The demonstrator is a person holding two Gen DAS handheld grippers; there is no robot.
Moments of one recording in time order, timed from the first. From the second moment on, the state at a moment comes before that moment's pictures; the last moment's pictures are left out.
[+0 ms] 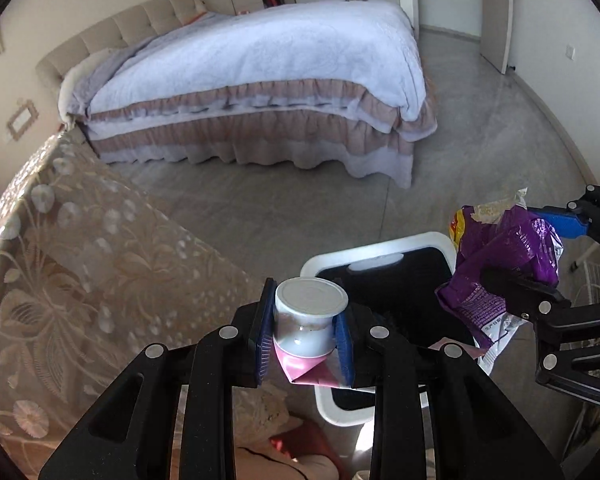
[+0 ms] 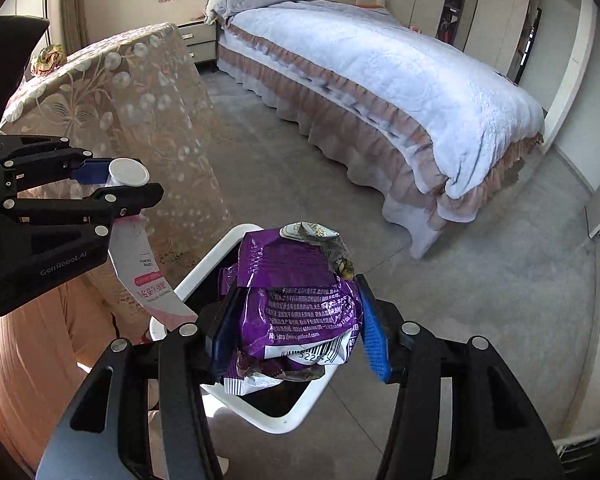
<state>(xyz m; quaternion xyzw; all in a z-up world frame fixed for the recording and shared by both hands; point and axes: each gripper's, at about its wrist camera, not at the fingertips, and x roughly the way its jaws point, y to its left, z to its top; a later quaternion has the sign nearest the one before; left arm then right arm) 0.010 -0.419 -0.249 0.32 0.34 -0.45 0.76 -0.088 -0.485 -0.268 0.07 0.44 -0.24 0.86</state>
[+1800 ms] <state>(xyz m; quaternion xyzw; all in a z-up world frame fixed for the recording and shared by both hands) 0.108 -0.225 -0.075 0.12 0.23 -0.30 0.92 0.023 -0.367 -0.113 0.03 0.21 -0.09 0.97</state>
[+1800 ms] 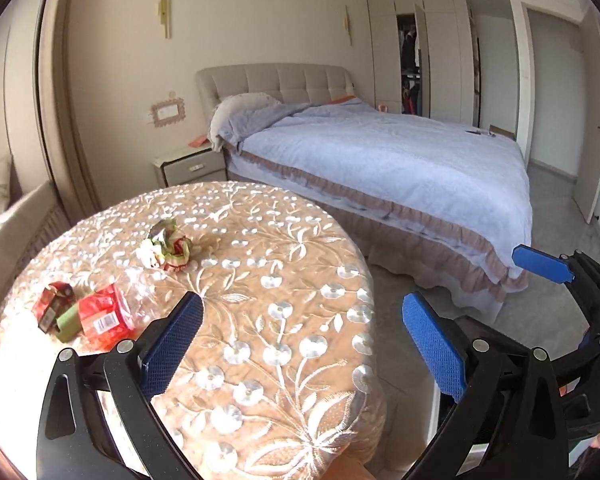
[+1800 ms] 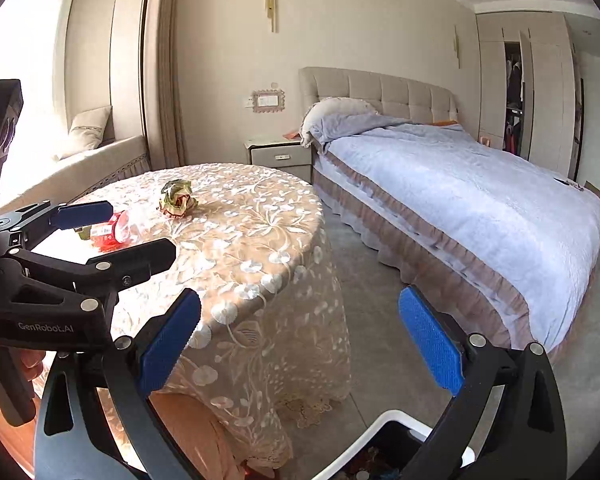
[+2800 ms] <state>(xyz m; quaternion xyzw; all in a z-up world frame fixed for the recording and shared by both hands) 0.274 -0.083 -0.121 0.03 0.37 -0.28 0.89 0.290 -0.255 -0.105 -0.03 0.31 0.06 0.95</state>
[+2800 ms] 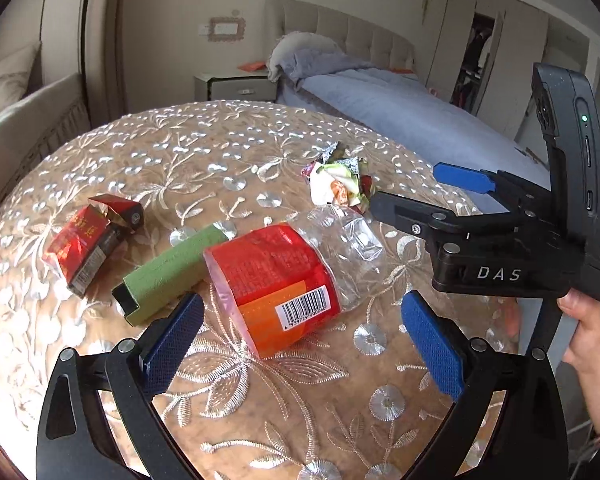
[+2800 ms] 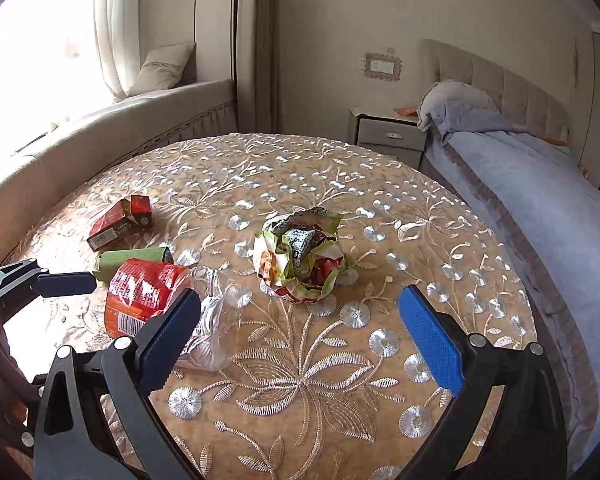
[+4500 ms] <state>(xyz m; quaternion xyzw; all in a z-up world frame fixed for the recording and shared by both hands) 0.075 -0.186 -0.074 0.10 0.29 -0.39 0.87 0.054 -0.328 -0.092 0.02 0.27 -0.01 0.96</state>
